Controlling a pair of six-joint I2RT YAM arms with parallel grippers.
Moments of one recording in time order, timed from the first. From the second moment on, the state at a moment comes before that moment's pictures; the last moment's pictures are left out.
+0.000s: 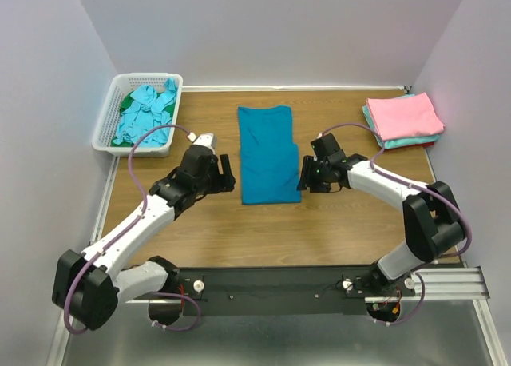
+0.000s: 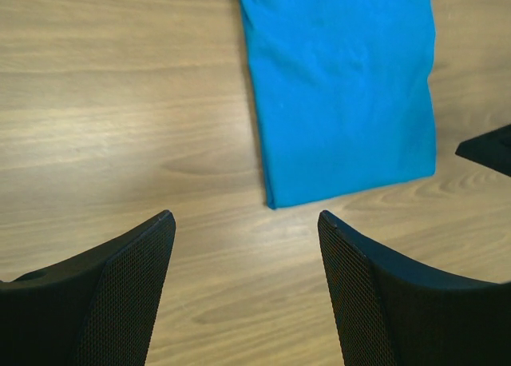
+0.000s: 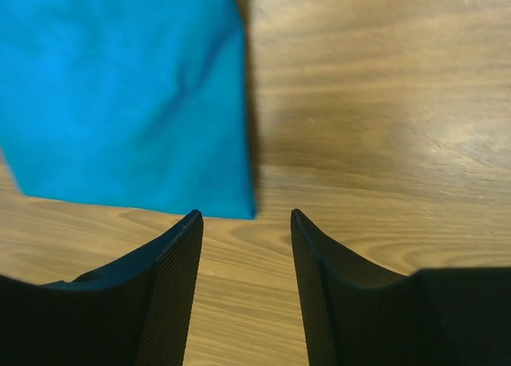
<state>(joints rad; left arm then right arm) -0.51 1.07 0.78 -0.38 -0.08 -0.50 0.49 1.56 0.96 -0.41 -0.05 0.60</state>
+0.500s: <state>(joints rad) -0.66 1.31 0.90 -0.46 -0.10 -0.55 0.59 1.70 1.02 -0.50 0.04 0.57</state>
